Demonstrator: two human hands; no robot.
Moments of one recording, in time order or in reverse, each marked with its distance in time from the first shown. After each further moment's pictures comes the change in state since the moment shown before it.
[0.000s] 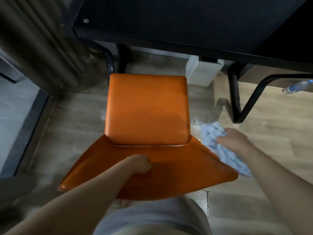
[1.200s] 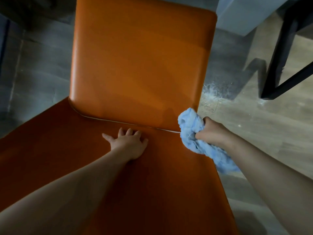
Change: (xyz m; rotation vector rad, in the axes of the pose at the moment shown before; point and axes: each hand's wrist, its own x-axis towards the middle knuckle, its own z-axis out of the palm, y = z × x) left_hand 0.180 0.021 0.043 -0.049 -0.042 -0.318; right_hand 0.186 -0.016 0.119 -0.012 -0.458 -0.162
